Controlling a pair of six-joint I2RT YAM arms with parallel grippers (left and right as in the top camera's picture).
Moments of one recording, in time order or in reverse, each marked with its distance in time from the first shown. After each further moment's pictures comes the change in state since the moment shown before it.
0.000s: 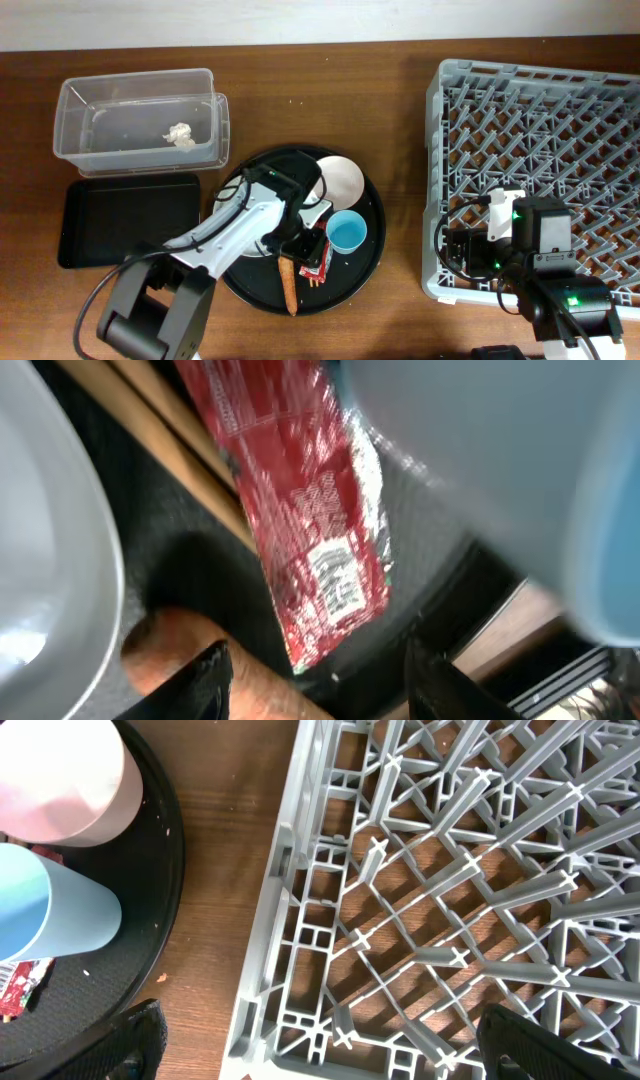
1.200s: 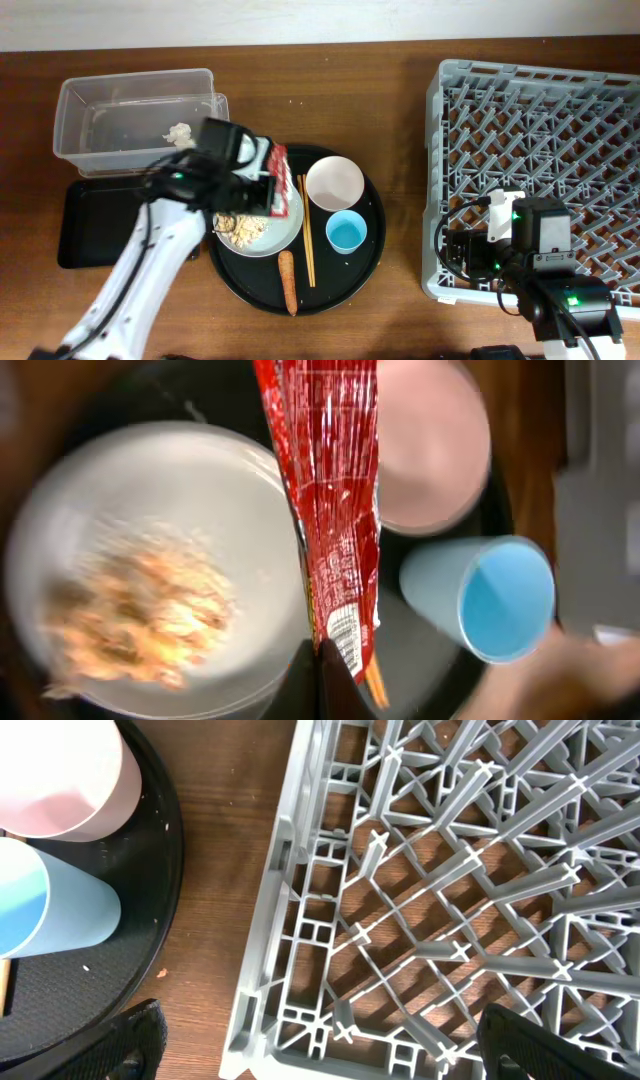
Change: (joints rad) left arm 0.287 -0.344 0.034 0.123 -0.059 -0.100; right arm 0.000 0.000 0.000 -0.009 0.000 0.002
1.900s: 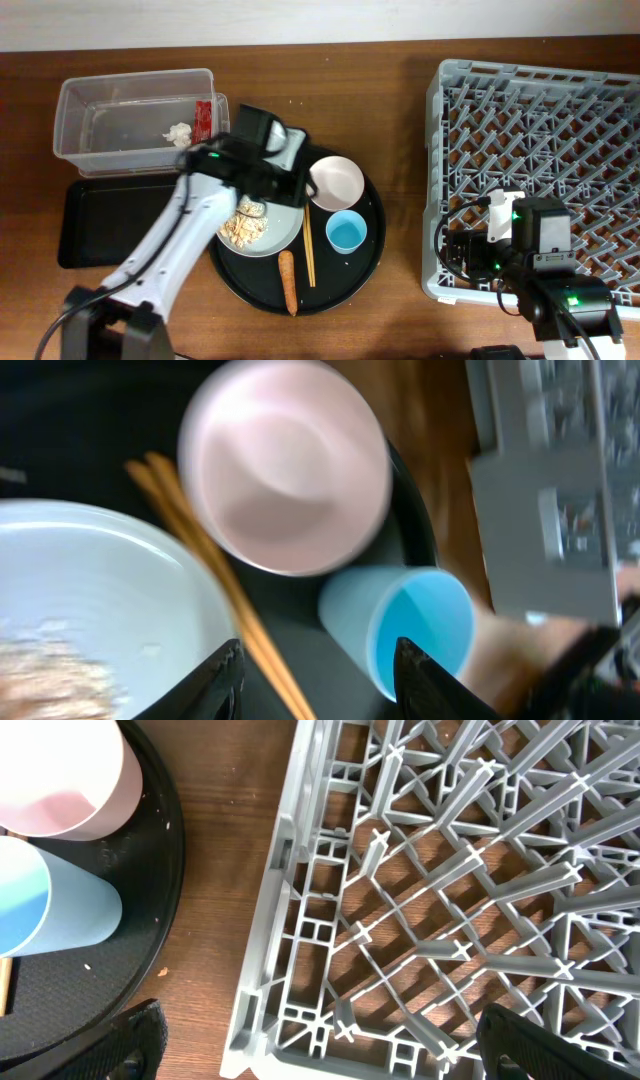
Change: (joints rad) left arm -0.096 0.180 0.075 0.081 0.167 0.022; right arm 0.000 0.000 0.001 -0.003 -0.003 0.000
